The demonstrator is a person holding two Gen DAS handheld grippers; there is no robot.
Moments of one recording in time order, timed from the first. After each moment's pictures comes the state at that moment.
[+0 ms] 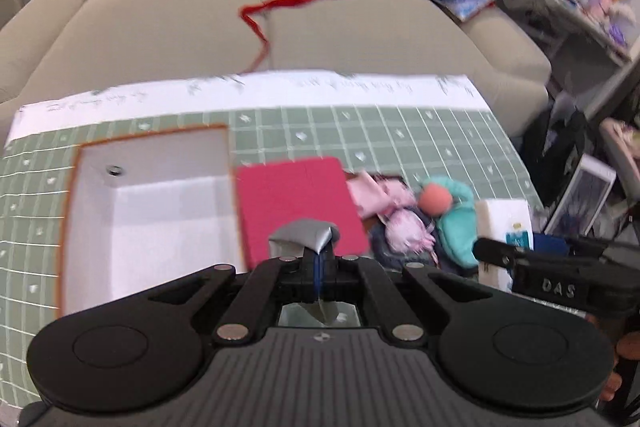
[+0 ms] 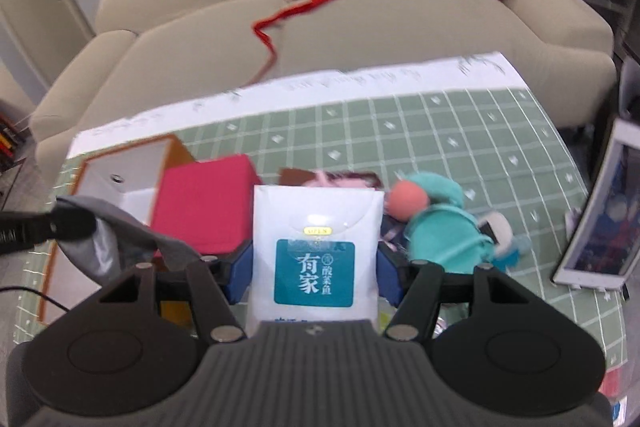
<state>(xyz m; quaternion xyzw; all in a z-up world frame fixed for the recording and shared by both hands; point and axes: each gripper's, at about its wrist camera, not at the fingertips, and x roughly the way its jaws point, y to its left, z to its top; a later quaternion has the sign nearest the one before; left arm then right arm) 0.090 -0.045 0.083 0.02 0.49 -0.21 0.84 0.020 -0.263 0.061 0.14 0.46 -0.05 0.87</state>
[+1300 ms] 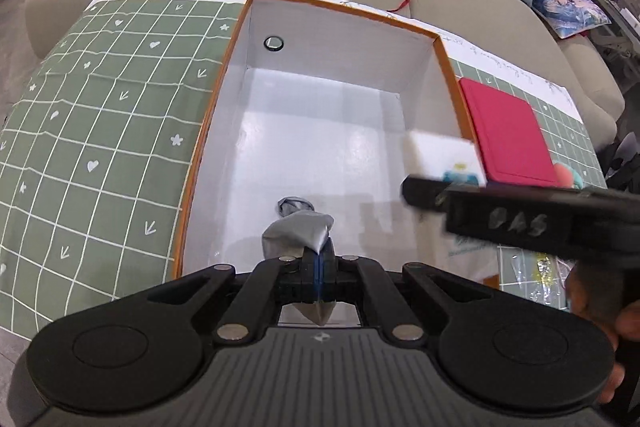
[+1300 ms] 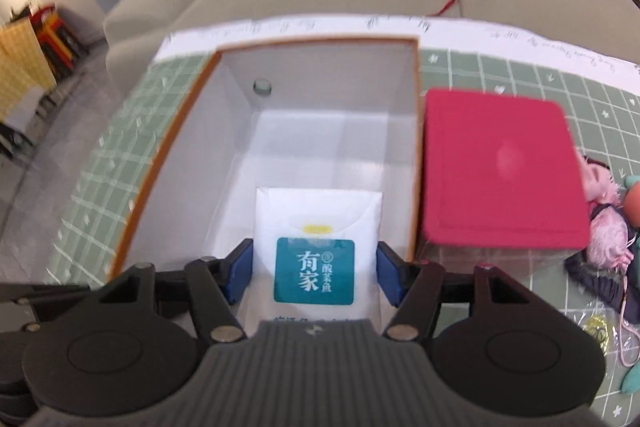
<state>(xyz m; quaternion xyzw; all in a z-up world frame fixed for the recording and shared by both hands) 0.090 0.129 -0.027 -0.07 0.54 -0.12 0.83 0.120 -0.028 -0.032 0.08 0.53 0.07 0.84</state>
